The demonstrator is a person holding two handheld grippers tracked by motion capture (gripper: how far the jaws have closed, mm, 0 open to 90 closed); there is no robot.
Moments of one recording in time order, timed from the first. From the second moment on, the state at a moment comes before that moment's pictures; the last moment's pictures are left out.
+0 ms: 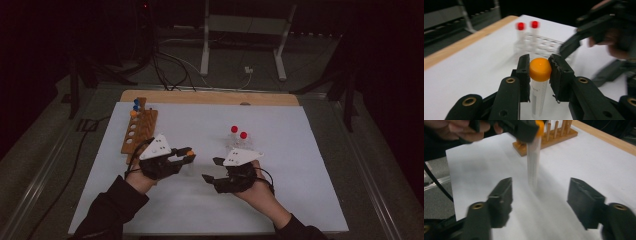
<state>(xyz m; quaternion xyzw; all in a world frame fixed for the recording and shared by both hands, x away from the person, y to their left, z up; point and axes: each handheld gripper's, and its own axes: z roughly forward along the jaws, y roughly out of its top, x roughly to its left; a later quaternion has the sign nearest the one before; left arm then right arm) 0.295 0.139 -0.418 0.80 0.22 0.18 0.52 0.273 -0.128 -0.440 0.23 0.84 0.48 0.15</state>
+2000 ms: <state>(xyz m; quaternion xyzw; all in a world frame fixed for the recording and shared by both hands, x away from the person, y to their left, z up) 0.391 0.267 -0.415 0.69 0.44 0.34 0.46 0.279 -0.145 -0.432 0.25 0.81 0.50 0.14</state>
